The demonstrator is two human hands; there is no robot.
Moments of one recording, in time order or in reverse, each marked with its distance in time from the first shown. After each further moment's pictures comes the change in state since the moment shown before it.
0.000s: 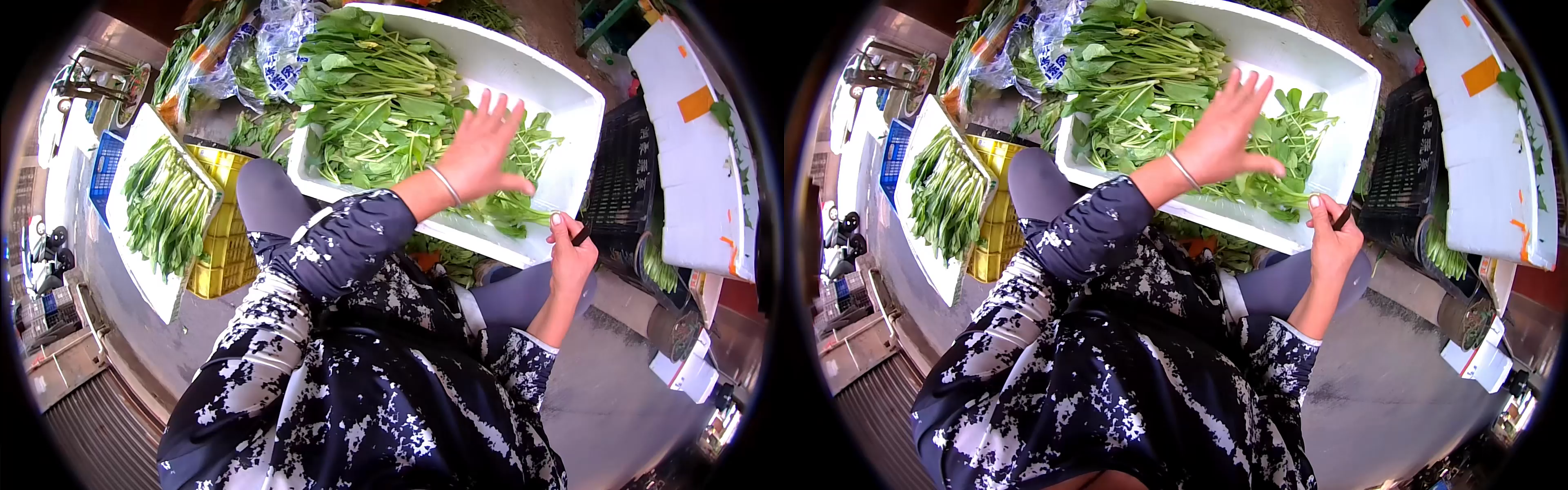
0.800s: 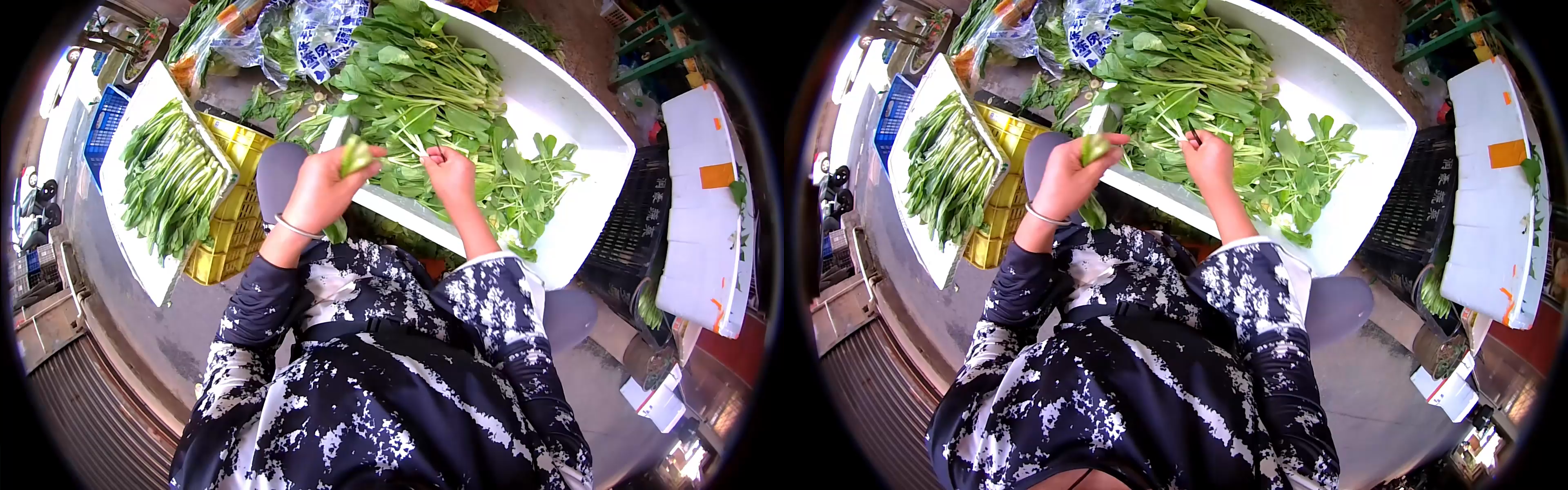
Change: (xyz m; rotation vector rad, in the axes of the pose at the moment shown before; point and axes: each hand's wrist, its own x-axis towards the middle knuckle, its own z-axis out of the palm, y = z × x) left_hand -0.133 -0.083 -0.148 -0.403 0.084 -0.714; right_hand 0.016 0.041 0.263 -0.362 -0.497 -0.277
